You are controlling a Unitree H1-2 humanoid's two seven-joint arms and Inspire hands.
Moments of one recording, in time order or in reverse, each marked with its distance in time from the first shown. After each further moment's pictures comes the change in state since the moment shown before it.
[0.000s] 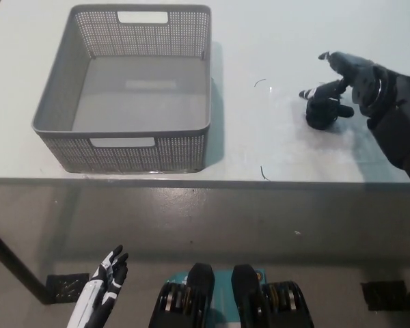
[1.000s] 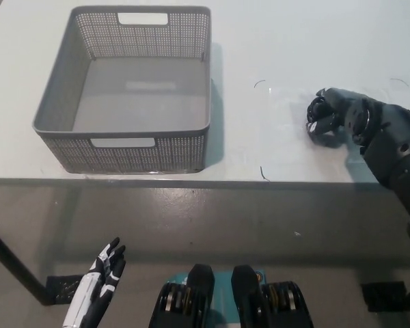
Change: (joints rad) left_arm -0.025 -0.004 0.019 0.003 0.005 -0.003 0.001; right_arm -0.002 0.055 0.039 0.223 -0.001 -0.082 -0.055
